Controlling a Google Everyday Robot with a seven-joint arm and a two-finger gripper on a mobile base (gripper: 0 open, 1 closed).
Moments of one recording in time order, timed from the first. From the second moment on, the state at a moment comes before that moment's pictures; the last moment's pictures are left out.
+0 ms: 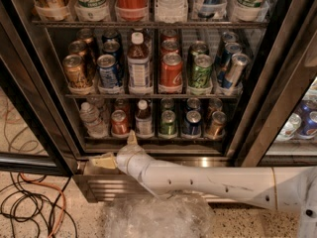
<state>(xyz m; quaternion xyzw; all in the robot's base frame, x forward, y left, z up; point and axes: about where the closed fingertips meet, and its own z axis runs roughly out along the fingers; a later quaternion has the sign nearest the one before) 0.597 0.152 0.599 -0.28 0.75 0.23 0.56</state>
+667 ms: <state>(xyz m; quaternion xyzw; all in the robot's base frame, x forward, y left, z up) 0.620 0.150 0.603 -0.28 0.74 0.21 0.58</state>
